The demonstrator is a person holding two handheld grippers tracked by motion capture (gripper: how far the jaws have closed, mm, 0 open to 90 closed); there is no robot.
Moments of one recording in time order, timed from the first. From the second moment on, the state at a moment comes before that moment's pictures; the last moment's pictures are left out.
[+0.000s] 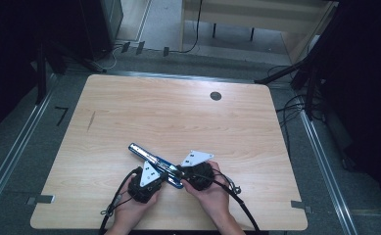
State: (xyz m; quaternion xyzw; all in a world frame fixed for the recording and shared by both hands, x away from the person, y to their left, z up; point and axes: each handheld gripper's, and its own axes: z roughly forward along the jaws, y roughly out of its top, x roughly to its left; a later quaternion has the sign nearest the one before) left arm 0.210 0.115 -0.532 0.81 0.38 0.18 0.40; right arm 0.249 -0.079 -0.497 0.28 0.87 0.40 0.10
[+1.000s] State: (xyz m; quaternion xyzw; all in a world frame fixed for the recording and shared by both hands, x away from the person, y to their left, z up) left arm 0.210 0.115 -0.532 0.81 0.38 0.18 0.40; right arm 0.252 -0.075 -0.500 0.27 0.88 0.39 0.09
